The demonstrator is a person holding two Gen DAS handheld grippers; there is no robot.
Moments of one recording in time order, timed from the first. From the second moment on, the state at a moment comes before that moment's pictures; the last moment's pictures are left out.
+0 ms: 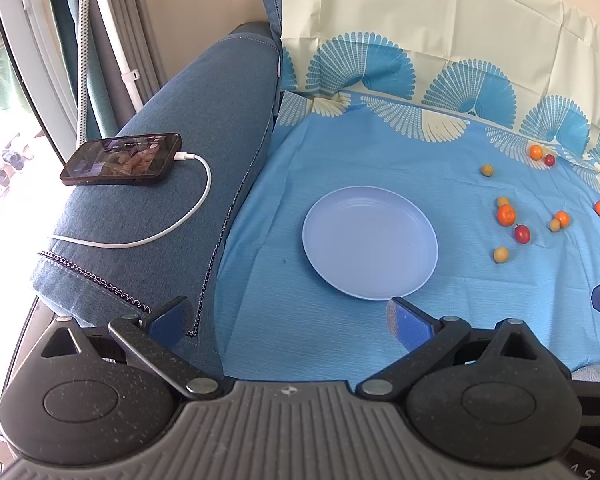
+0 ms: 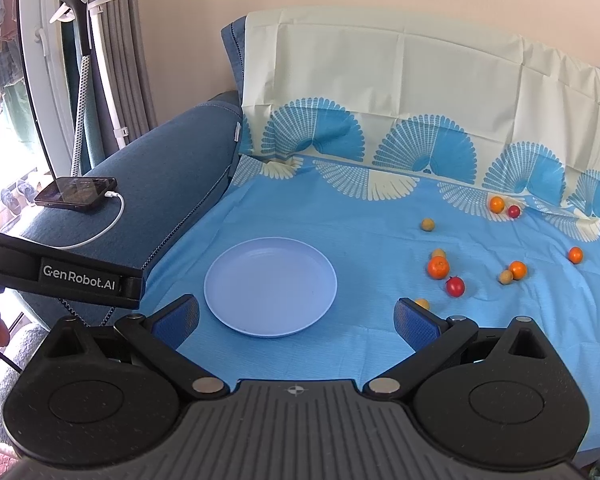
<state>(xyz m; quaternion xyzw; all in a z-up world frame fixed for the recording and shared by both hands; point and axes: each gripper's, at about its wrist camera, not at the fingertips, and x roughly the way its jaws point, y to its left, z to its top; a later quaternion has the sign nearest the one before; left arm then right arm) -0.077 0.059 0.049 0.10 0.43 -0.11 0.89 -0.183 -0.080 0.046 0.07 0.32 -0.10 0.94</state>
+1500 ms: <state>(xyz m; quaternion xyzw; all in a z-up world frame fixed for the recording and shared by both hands) 0.032 -0.267 -0.173 0.21 0.54 -0.20 0.79 -0.073 -0.665 -0.173 0.22 0.31 -0.44 0.81</state>
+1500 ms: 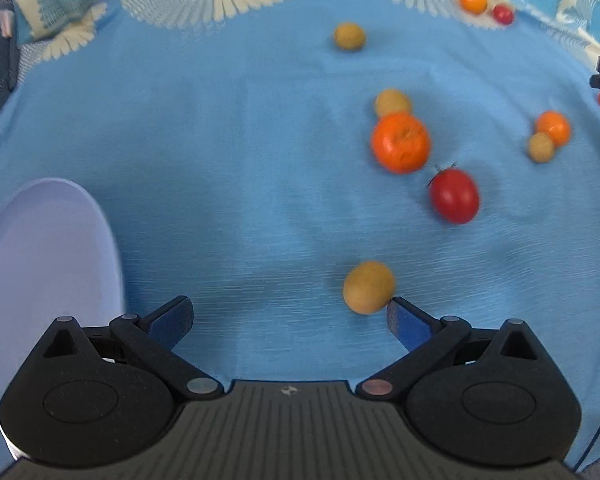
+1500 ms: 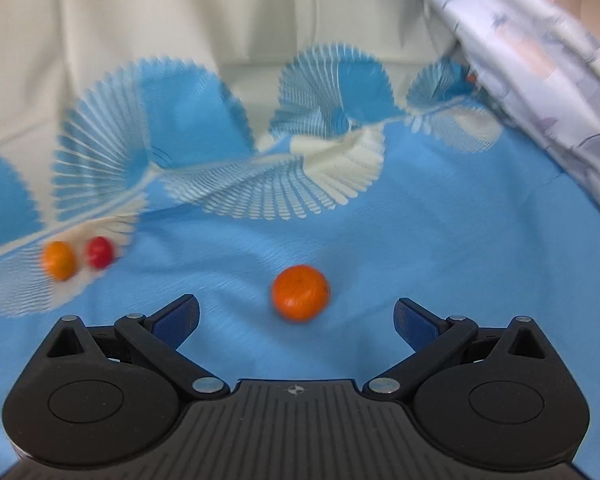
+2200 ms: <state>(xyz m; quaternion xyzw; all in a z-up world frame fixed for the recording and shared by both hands) -0.008 -0.219 -0.074 0.14 0.46 -0.28 0.83 -0.134 -0.562 -0.102 0.16 0.26 -0.39 0.87</state>
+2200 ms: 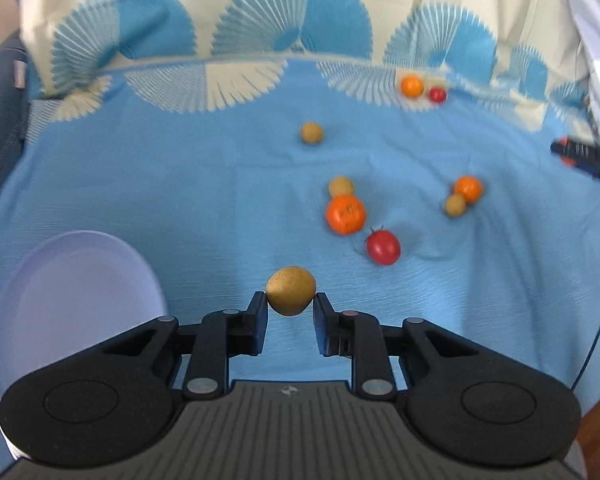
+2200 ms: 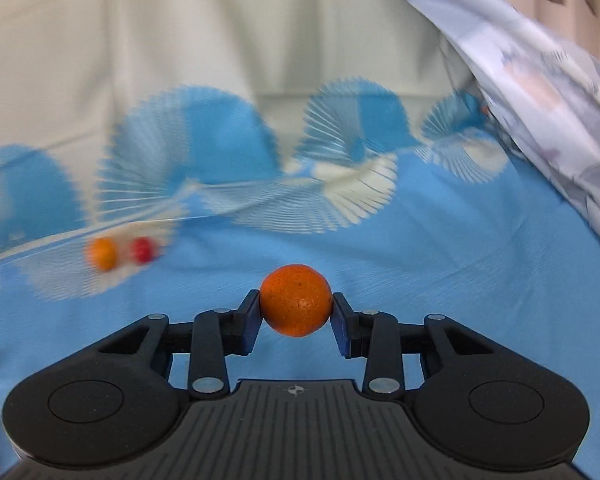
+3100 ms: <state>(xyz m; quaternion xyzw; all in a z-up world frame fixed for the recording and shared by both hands) -0.089 0.072 0.050 0.04 0.38 -0.20 0.90 -0.193 -0.101 0.021 0.09 0.30 -0.07 0.95</state>
